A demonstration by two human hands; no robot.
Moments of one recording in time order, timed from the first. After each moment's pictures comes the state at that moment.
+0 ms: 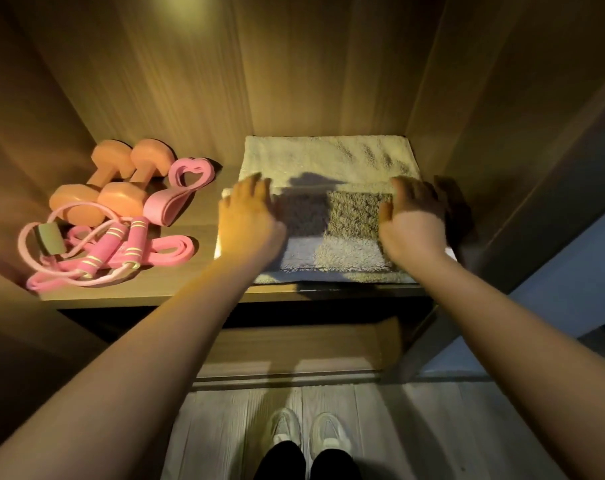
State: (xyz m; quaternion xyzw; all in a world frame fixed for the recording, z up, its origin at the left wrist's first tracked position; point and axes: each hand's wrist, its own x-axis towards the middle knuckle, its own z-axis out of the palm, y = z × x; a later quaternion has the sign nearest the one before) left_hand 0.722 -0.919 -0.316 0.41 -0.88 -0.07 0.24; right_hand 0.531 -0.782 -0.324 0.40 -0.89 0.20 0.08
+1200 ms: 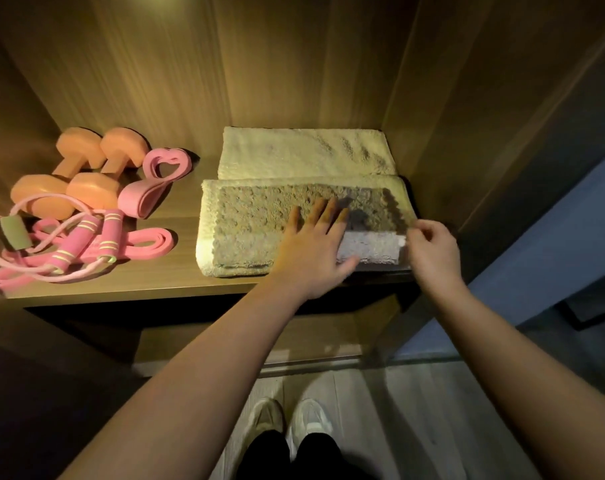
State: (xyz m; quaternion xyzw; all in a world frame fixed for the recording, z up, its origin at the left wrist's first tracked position) left_hand 0.678 -0.844 -0.340 0.20 -0.98 0.00 0.07; right_hand 0.544 -0.710 -0.332 0.17 -0.85 0.49 -0.09
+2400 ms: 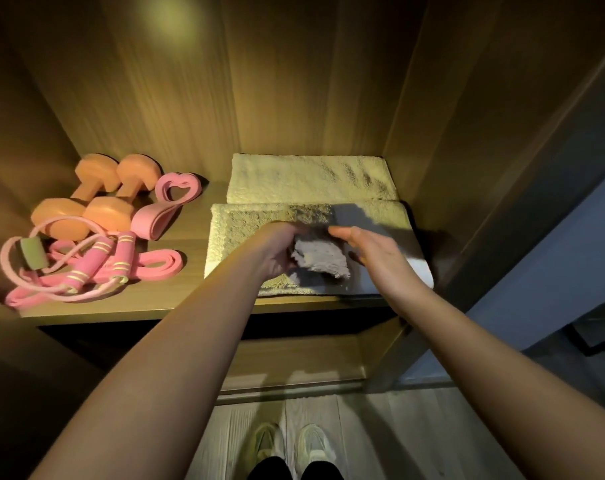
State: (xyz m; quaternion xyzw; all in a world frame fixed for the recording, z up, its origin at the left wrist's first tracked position) left_hand 0.691 -0.895 -0.286 0.39 -0.49 -0.77 0.10; right_hand 0.588 -0.747 -0.294 0.41 -0.69 0.52 -0.29
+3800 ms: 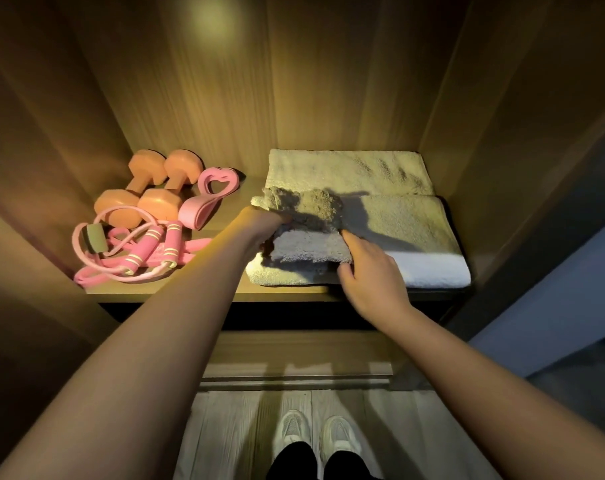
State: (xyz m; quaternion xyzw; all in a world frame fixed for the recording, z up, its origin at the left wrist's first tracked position) left_hand 0.752 -0.937 -0.276 0.53 -0.62 -0.56 0.14; right_hand 0.639 -0.771 -0.332 0.51 -0.82 0.25 -0.03
